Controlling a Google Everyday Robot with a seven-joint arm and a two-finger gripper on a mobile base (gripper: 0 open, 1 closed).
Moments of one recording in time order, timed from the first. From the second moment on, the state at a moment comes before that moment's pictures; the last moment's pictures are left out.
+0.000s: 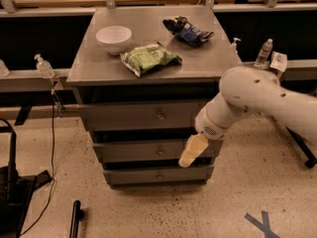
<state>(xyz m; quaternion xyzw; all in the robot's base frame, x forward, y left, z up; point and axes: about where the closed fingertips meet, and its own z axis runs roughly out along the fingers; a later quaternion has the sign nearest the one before) 0.540 -0.116 0.696 -0.54 0.82 0.11 0.17</state>
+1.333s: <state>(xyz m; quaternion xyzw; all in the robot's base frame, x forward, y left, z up) 0.554 -0.088 0.568 -0.57 0.76 0.13 0.27</state>
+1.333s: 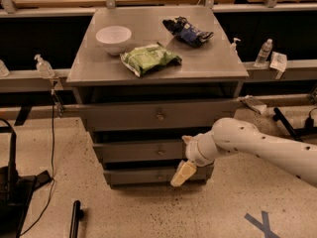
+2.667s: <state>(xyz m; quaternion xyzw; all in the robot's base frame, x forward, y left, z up) 0.590 -0.147 0.496 -0.62 0.76 -0.05 0.22</state>
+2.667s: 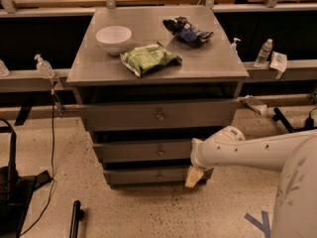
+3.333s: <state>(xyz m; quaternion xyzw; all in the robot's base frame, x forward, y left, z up) 0.603 -0.128 0.460 -0.59 0.75 0.04 0.29</state>
